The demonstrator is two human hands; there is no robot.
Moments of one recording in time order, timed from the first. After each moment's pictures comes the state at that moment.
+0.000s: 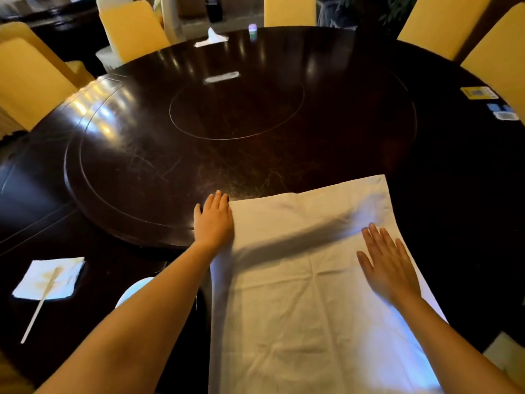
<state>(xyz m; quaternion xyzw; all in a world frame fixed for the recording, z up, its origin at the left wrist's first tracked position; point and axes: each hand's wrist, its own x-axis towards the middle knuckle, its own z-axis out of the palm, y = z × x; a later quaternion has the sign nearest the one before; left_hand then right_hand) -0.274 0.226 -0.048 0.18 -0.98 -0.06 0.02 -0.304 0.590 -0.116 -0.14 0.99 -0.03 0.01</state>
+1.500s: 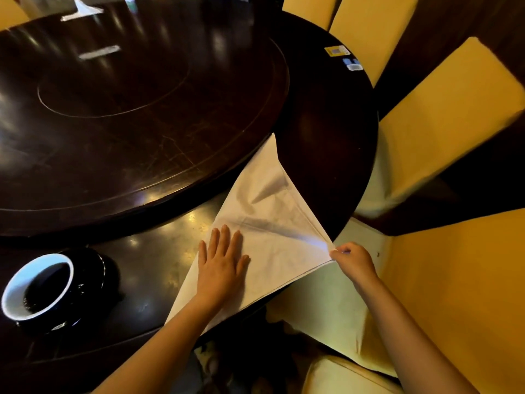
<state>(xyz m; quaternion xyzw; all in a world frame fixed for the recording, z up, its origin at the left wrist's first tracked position) -0.121 0.452 -0.088 -0.02 -0.99 -0.14 -0.09 -0.146 0.721 -0.080 0.27 0.85 -0.44 0.12</state>
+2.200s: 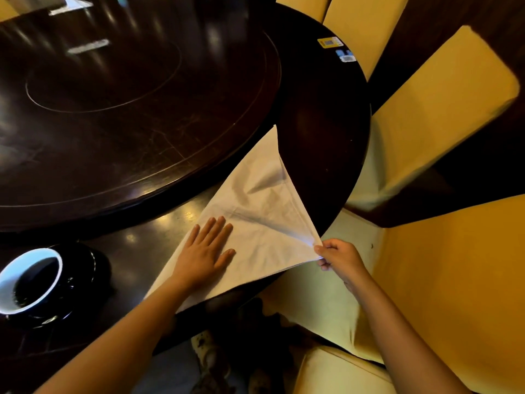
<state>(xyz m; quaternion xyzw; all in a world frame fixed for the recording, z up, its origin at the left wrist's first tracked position) -0.137 0.421 -0.091 -0.14 -0.98 -0.09 -0.11 -0.132 0.723 -0.087 0.22 0.77 -0.58 0.15</state>
